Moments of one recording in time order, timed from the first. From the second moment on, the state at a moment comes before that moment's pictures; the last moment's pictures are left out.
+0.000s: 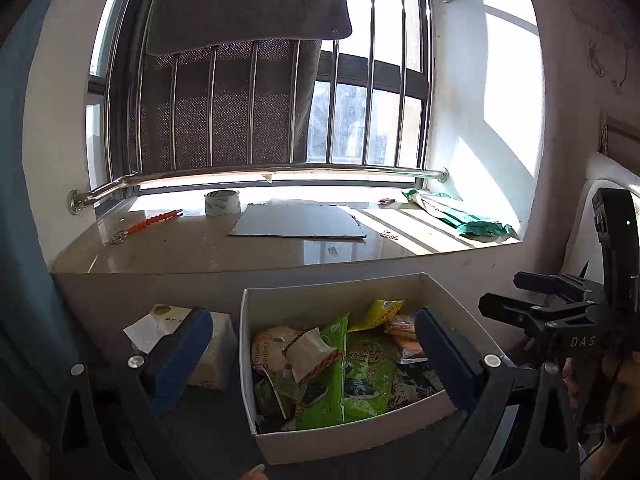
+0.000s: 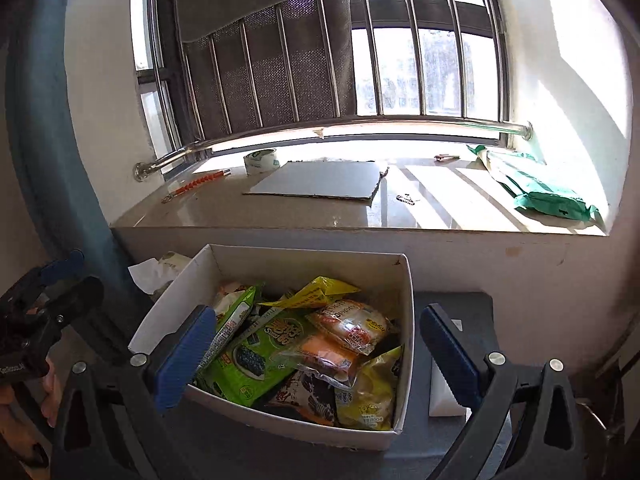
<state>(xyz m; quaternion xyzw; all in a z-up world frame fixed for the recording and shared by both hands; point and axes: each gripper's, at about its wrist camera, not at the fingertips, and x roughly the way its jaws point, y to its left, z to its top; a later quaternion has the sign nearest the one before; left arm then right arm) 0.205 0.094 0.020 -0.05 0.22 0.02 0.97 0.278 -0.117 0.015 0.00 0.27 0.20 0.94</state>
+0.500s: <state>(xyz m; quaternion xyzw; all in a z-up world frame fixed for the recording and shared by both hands) 0.043 0.028 0.023 -0.04 0.23 0.01 0.97 0.098 -0.165 0.008 0.01 0.24 0.24 0.94</state>
